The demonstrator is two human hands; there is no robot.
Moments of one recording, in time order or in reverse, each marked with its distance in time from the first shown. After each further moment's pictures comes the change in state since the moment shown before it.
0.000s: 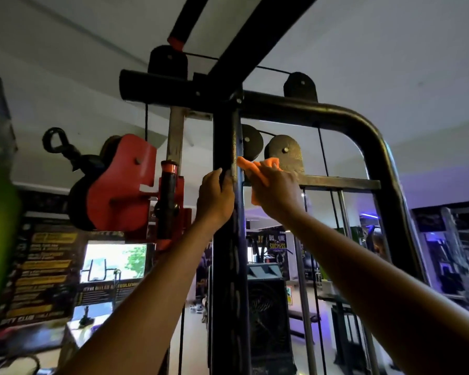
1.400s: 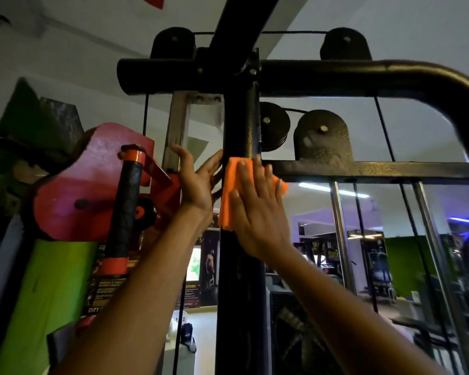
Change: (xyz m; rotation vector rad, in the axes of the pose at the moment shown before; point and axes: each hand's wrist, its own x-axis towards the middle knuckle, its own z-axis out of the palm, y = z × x) left_hand 0.052 -0.043 0.004 -0.626 -0.044 -0.208; right_hand -0.024 0.029 0.120 0.180 -0.078 -0.146
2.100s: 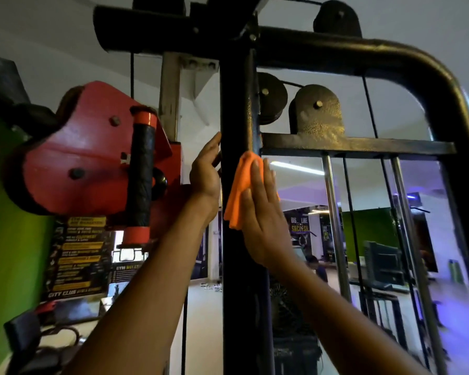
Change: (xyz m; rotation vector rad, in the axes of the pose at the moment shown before) left_hand -0.016 -0.024 0.000 -0.012 0.064 0.069; right_hand -0.062 -0.024 0.005 0.176 -0.003 0.169
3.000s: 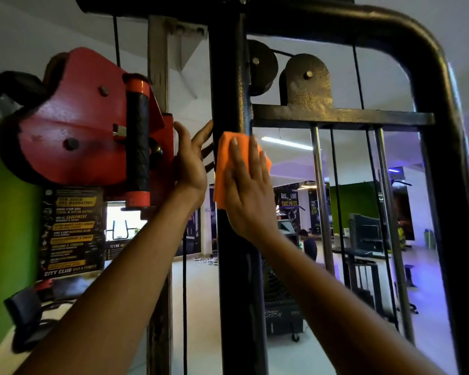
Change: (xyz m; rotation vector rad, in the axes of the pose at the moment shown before) left_hand -0.030 -0.009 -0.027 0.053 -0.084 -0.059; right_hand -0.018 -0.013 0.013 -0.171 0.061 0.042
